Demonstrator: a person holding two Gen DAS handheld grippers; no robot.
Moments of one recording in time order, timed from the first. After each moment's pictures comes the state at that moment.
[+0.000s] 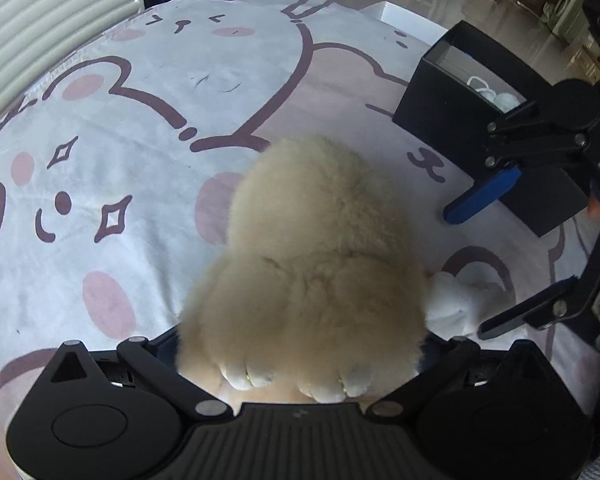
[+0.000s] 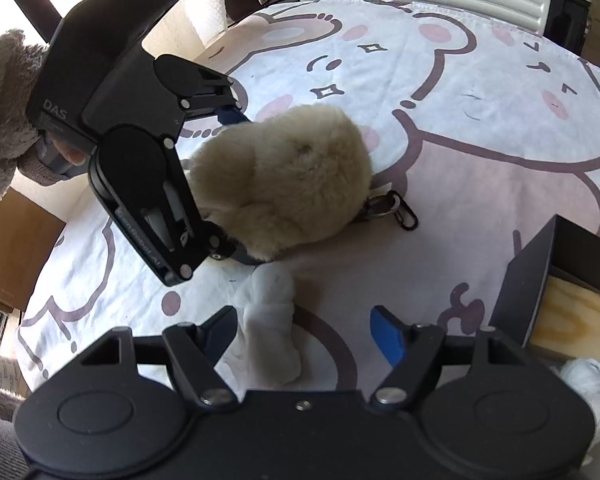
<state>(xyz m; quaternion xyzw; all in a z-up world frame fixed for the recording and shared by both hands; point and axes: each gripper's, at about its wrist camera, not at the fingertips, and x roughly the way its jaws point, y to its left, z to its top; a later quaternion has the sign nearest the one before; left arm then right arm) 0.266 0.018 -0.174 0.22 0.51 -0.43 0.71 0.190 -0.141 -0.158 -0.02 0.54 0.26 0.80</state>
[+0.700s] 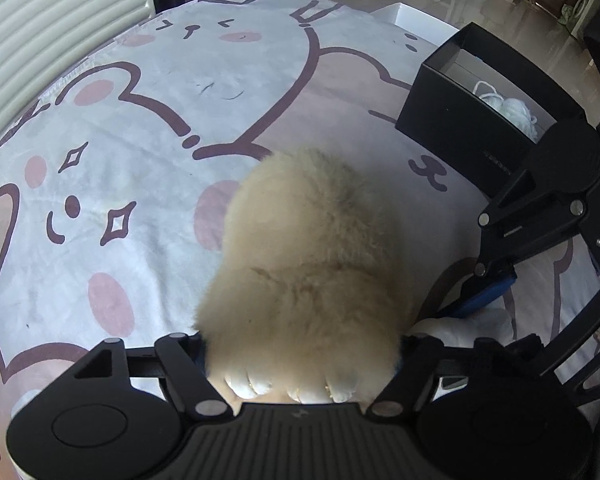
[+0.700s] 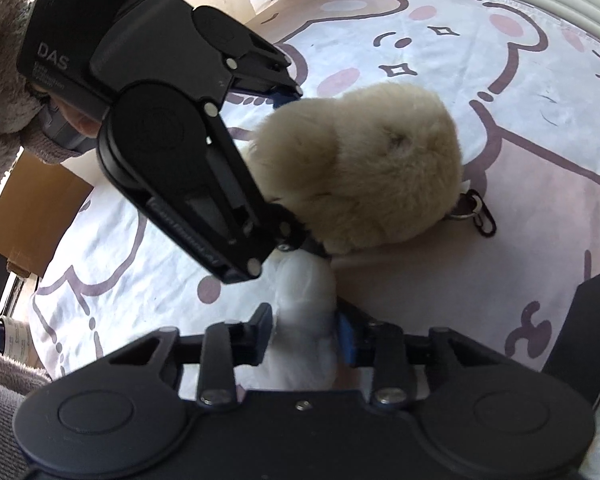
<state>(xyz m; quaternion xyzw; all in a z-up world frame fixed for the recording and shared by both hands) 0.257 0.004 -0.168 0.24 0.51 -0.39 0.73 0.191 -0.112 -0.170 -0.04 0.56 0.32 0.76</state>
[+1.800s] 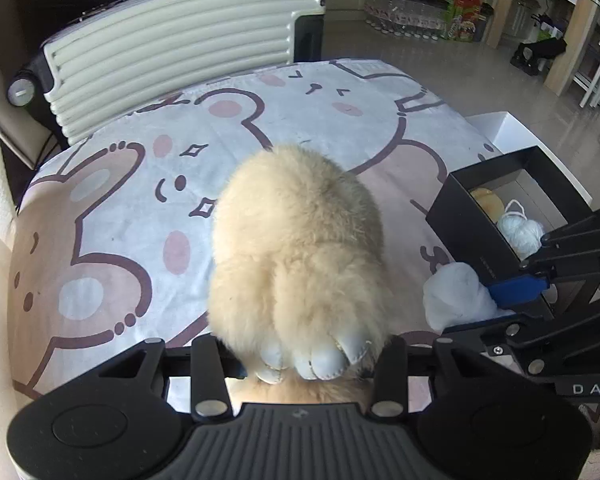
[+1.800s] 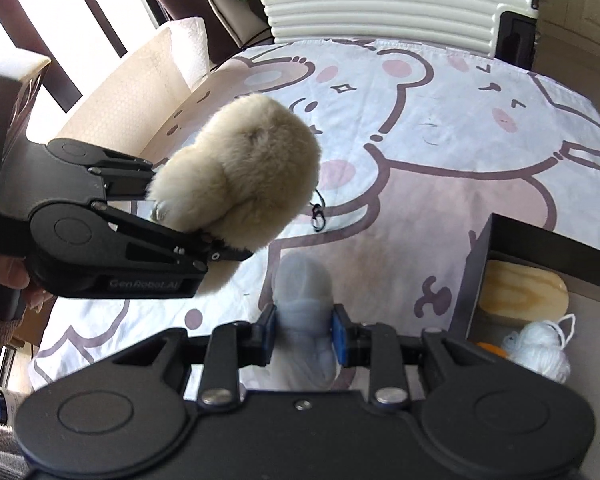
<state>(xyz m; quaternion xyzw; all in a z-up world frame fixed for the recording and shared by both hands) 0.188 0.009 -0.099 0.11 0.48 -0.20 0.85 0.157 -0.157 -0.104 0.01 0.50 0.20 0.84</state>
